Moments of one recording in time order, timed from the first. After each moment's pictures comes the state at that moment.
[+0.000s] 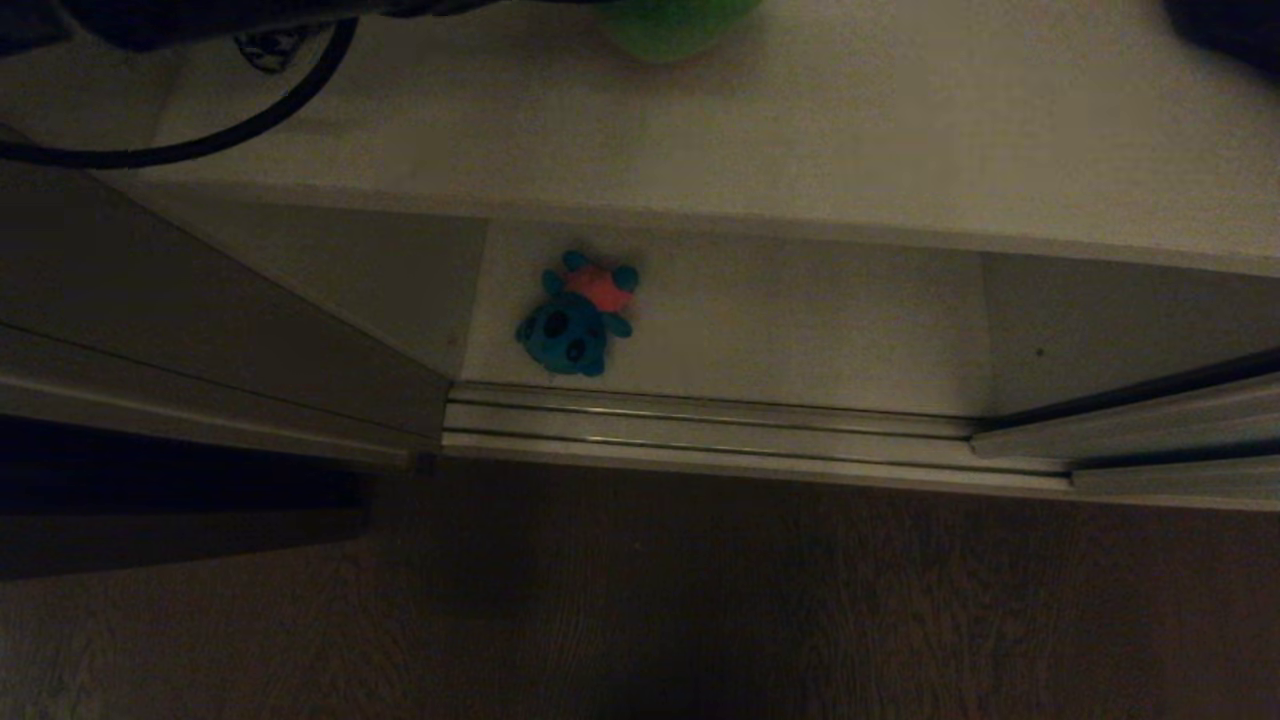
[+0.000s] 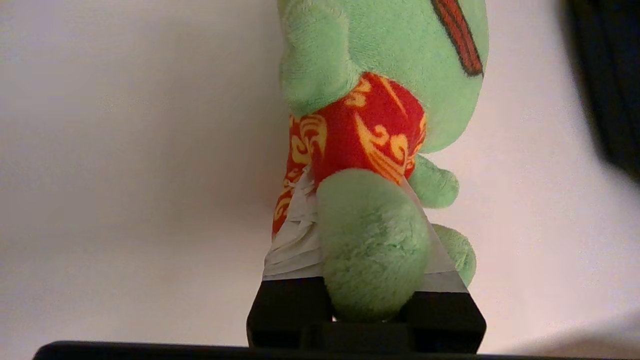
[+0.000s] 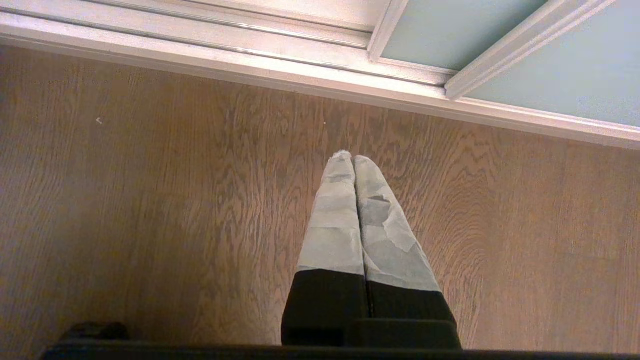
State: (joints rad) left arm -0.94 1.65 -1.81 -0.15 0.51 -0.01; right arm 0.00 0.00 0.00 0.02 0.00 -0.03
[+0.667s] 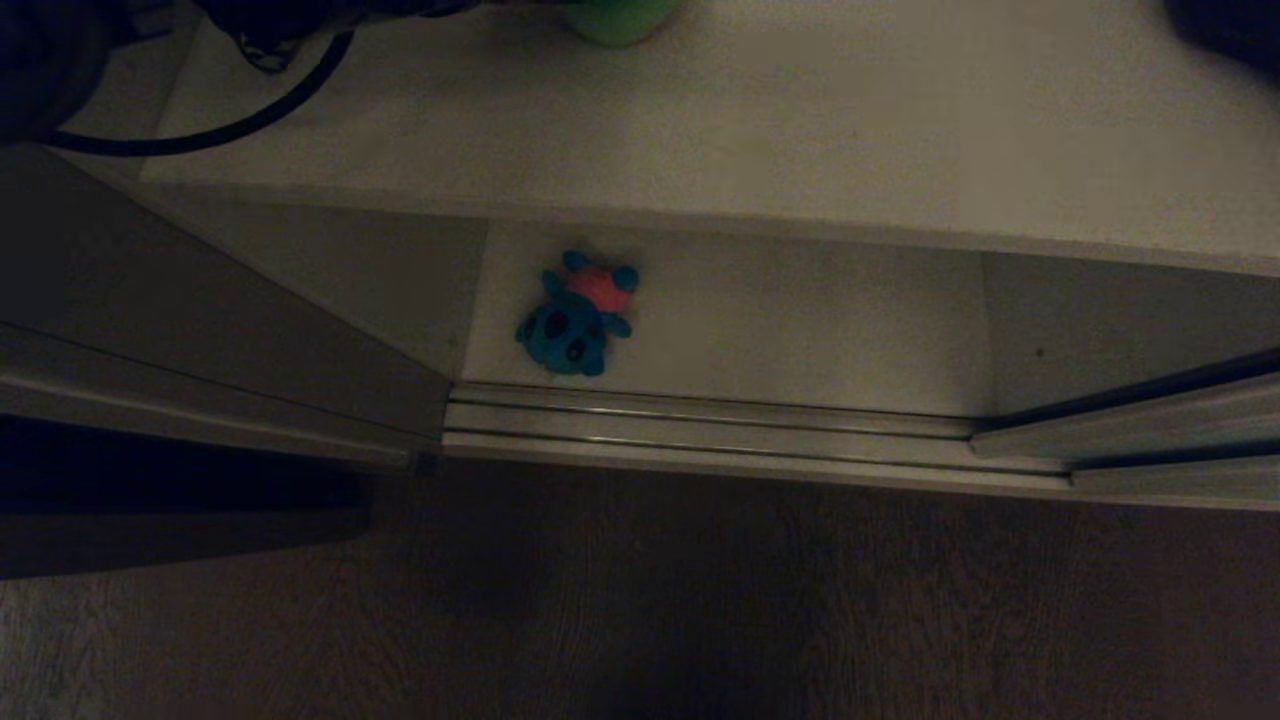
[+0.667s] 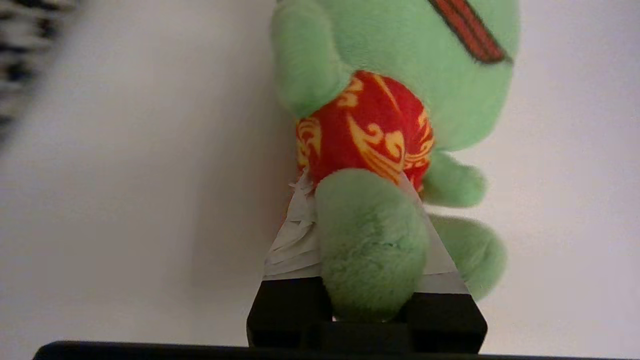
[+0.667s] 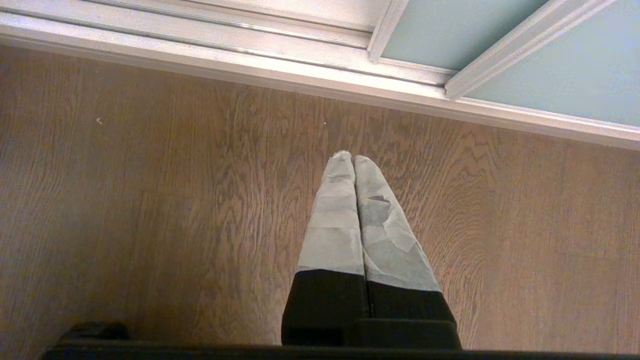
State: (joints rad) left arm -0.84 1.72 -1.90 -0.15 0.58 0.00; right arm 0.00 0.00 0.00 0.02 0.00 -0.03
